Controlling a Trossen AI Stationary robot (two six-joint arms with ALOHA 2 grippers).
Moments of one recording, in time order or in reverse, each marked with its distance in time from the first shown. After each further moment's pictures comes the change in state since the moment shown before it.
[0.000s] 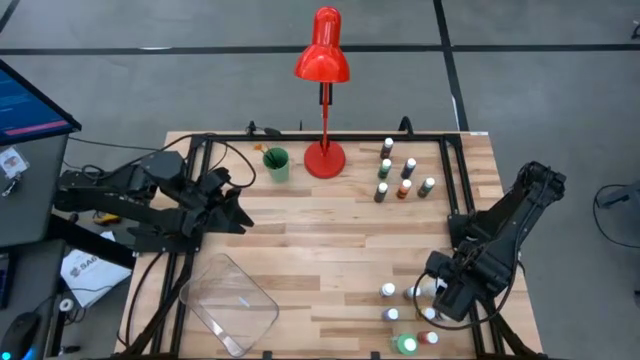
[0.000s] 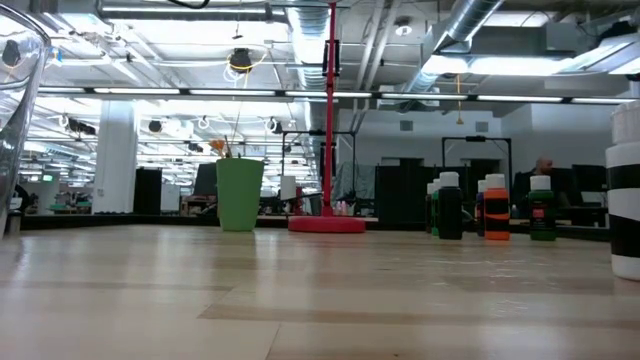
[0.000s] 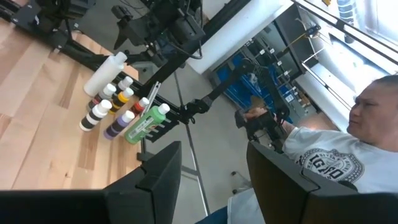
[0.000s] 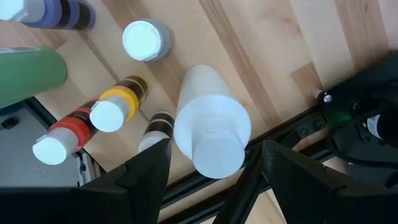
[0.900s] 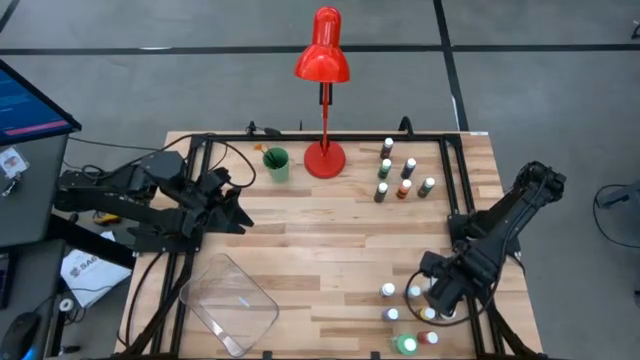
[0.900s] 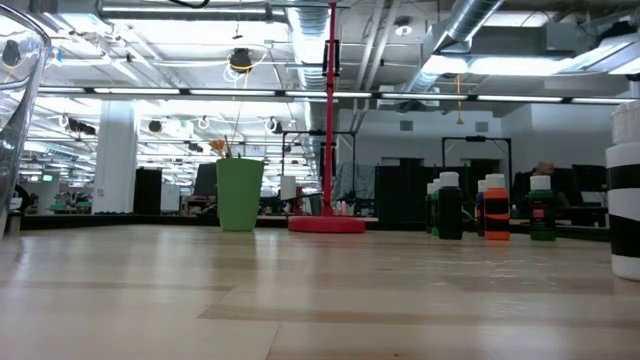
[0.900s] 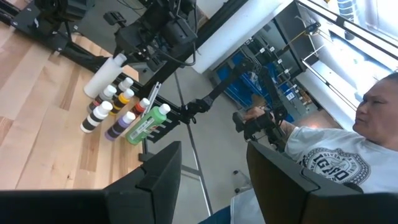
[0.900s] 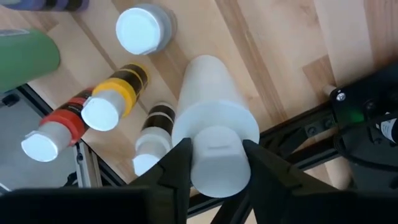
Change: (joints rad) left arm 0.000 0.000 0.000 0.000 0.002 0.020; right arm -0.078 -0.001 -0.064 0.061 -0.089 -0.105
